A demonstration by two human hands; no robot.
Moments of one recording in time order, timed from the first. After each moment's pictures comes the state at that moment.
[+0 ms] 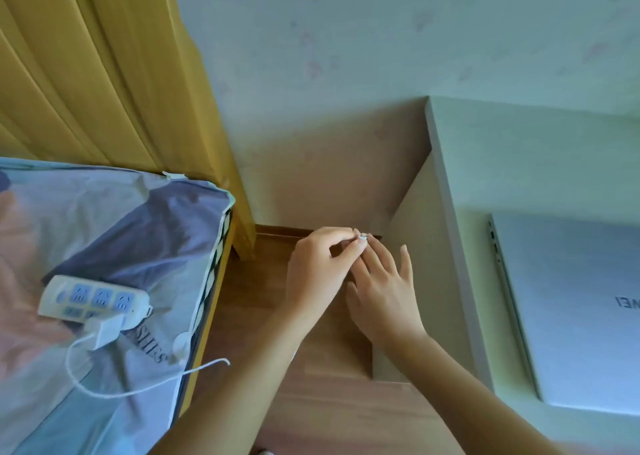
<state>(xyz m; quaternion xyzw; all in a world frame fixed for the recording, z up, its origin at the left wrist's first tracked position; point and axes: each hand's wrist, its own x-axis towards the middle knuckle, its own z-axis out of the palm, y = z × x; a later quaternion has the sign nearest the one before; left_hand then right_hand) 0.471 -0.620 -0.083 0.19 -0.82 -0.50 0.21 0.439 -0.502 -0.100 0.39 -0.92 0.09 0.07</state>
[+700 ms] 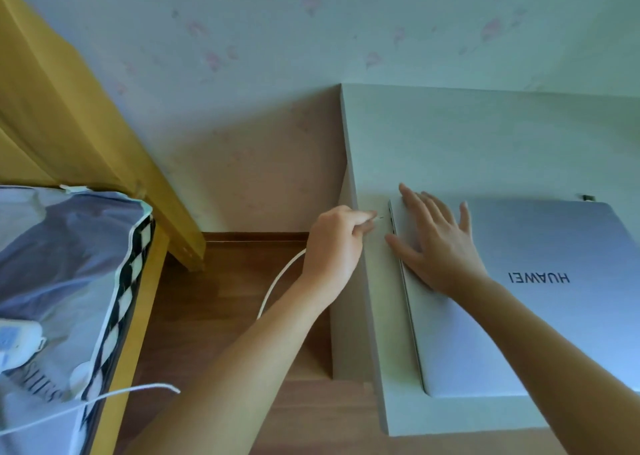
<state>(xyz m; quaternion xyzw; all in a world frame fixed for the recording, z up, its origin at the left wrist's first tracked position) 0.354 -0.490 -0.088 0.10 -0.88 -0.44 0.17 0.298 -0.336 -0.067 0.29 -0.95 0.13 0.04</state>
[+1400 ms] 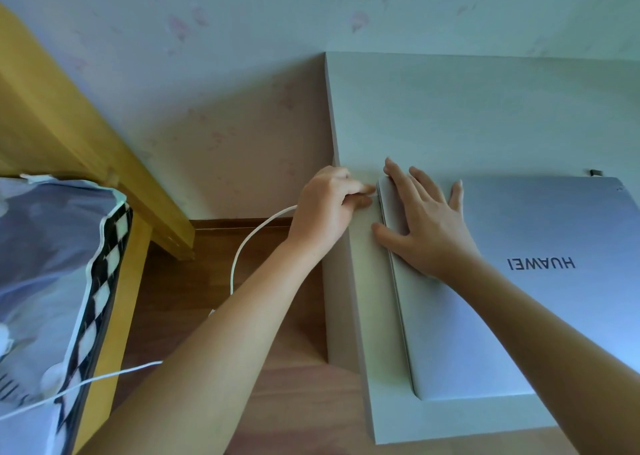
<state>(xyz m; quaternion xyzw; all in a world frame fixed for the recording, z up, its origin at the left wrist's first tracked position) 0.310 -0.500 -0.104 0.01 -0.90 -0.38 0.22 0.287 -0.338 -0.072 0.29 -0.95 0.15 -0.02</state>
